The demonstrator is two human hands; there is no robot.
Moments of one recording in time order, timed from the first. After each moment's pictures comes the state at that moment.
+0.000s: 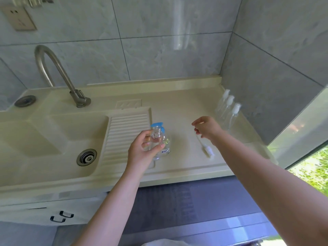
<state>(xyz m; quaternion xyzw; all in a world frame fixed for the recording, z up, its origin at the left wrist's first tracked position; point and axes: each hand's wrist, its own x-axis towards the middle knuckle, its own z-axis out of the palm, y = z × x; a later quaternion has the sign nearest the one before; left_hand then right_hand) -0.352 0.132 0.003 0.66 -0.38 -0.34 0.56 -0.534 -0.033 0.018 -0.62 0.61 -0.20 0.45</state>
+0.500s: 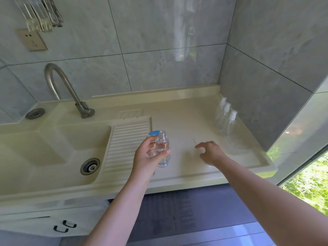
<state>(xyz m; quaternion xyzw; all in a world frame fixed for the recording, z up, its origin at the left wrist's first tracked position) -0.388 0.138 0.032 0.61 -0.35 -0.38 0.60 -0.574 -0.020 -0.038 -0.76 0.59 -0.01 0.27</state>
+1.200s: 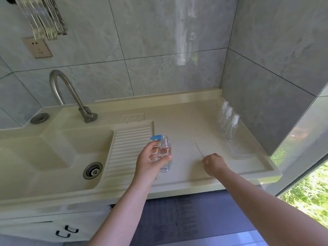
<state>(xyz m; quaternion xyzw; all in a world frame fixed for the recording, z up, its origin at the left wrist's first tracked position) -0.386 0.133 0.028 0.63 -0.35 -0.38 0.58 -0.580 -0.027 -0.092 -0.74 0.63 0.02 0.25</state>
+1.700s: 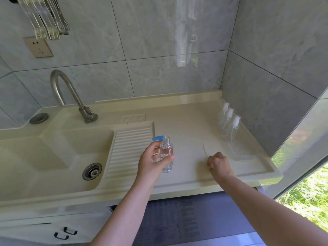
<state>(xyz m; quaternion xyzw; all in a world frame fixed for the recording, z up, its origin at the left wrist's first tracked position) -0.384 0.131 0.026 0.62 -0.36 -0.38 0.58 -0.597 -0.011 -0.090 -0.78 0.60 -0.07 0.16</state>
